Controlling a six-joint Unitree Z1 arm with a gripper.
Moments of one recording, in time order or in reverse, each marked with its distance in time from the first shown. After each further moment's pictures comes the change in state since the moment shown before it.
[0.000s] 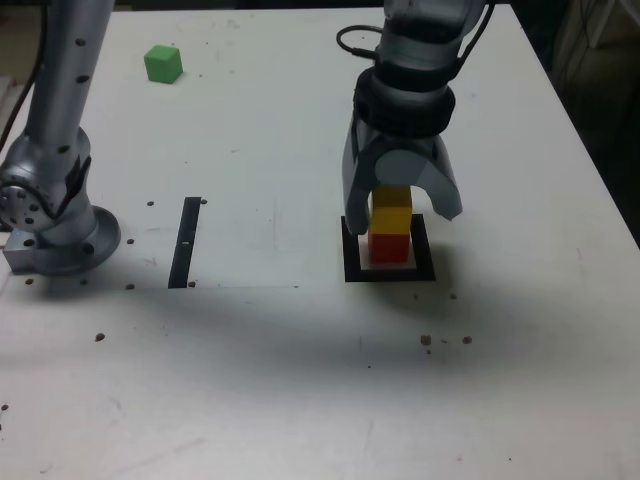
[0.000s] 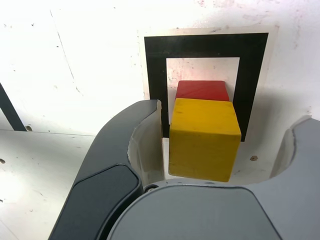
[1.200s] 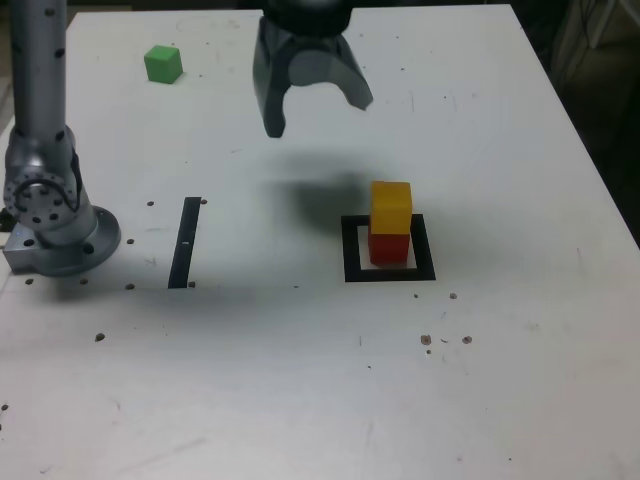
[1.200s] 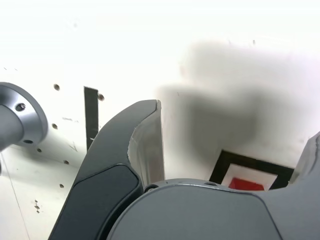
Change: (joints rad) arm 0.372 -0.209 0.171 0.069 0.113 0.137
